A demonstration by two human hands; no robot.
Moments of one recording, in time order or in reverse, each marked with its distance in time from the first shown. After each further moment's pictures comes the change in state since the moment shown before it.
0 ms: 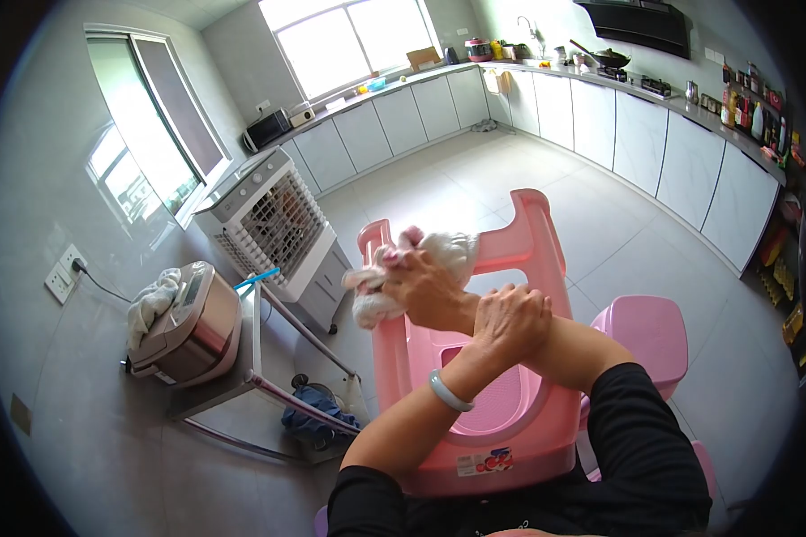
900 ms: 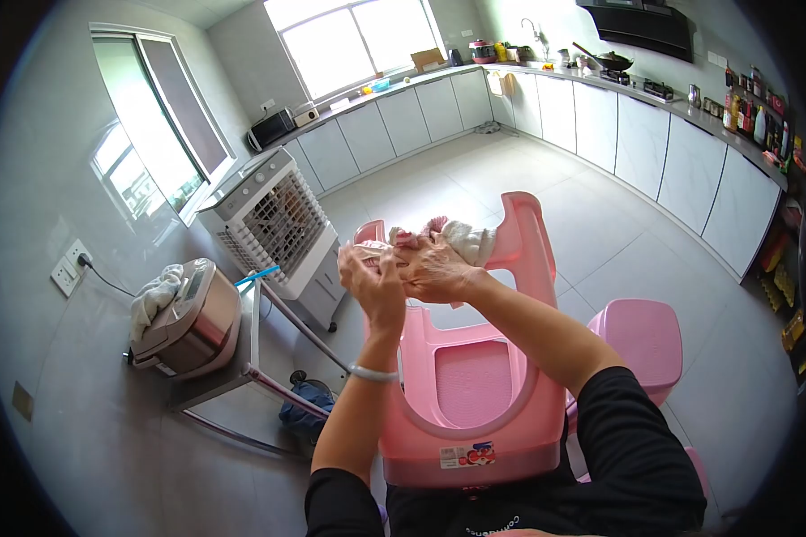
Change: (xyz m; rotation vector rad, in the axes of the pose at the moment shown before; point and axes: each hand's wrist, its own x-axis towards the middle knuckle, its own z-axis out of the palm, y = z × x) left_hand -0.013 -0.131 -0.040 -0.171 0.765 -0.601; right_hand 0.009 0.030 -0.042 -0.022 -0.601 0.252
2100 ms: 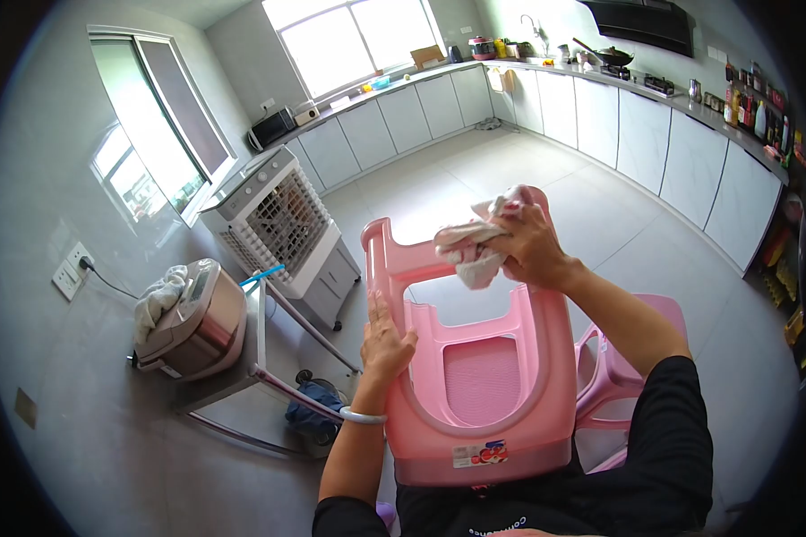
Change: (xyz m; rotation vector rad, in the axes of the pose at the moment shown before) left_hand -0.051 -0.031 -0.070 0.546 -0.678 -0.058; right_hand -0.096 0.073 -0.021 -0.112 0.646 -0.094
